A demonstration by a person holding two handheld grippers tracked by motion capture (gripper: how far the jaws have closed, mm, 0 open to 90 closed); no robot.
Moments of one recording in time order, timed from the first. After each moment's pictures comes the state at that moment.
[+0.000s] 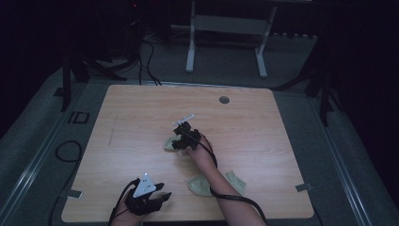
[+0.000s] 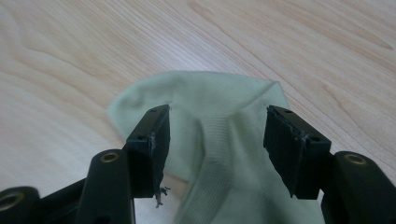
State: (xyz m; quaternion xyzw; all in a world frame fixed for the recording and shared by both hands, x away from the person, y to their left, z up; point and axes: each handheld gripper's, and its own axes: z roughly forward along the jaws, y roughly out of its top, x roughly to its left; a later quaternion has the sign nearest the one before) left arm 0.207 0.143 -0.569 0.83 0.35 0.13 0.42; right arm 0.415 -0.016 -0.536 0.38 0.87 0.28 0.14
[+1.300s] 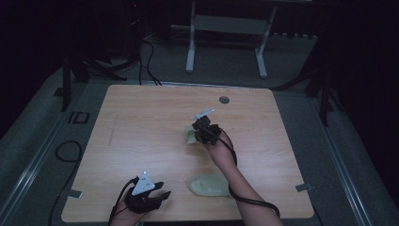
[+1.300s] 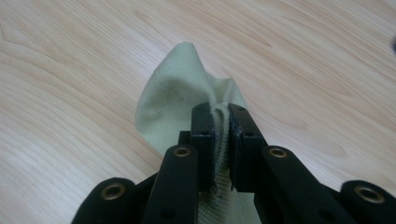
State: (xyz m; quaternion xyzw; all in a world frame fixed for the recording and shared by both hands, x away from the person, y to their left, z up) left arm 0.212 0.146 -0.571 0.82 0.36 0.12 0.43; right arm 0.400 -0.074 -0.482 0.39 0.86 0.27 0.20
